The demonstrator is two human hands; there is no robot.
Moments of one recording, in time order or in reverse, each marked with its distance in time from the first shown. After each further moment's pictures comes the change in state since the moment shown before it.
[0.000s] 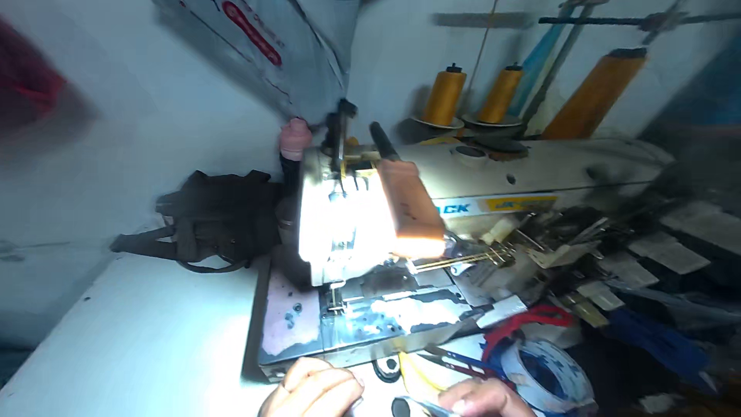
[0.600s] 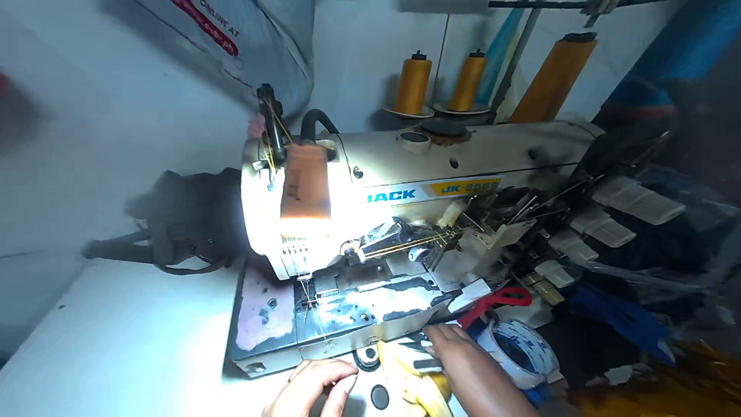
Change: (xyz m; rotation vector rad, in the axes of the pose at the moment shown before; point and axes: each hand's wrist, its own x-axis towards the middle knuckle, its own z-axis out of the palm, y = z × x) left_hand 0.004 0.036 0.032 -0.264 0.069 -0.434; right_hand 0.044 0.038 -0.068 -1.525 -0.475 0.266
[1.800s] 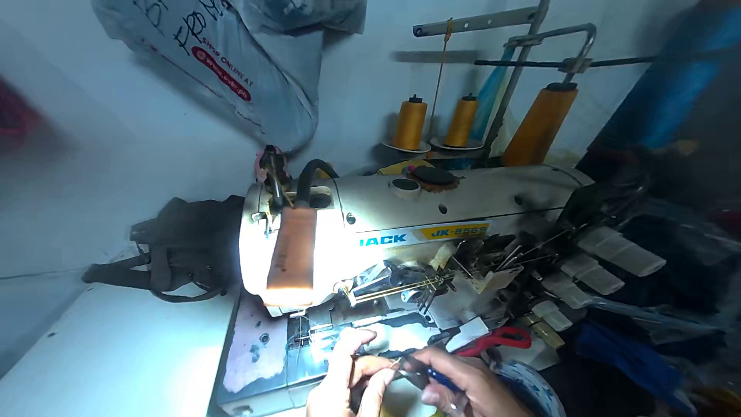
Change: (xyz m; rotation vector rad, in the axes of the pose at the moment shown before) left_hand 0.049 0.023 0.048 -0.220 -0.015 -0.076; right_hand 0.013 0.013 -0.046 0.660 0.130 -0.483
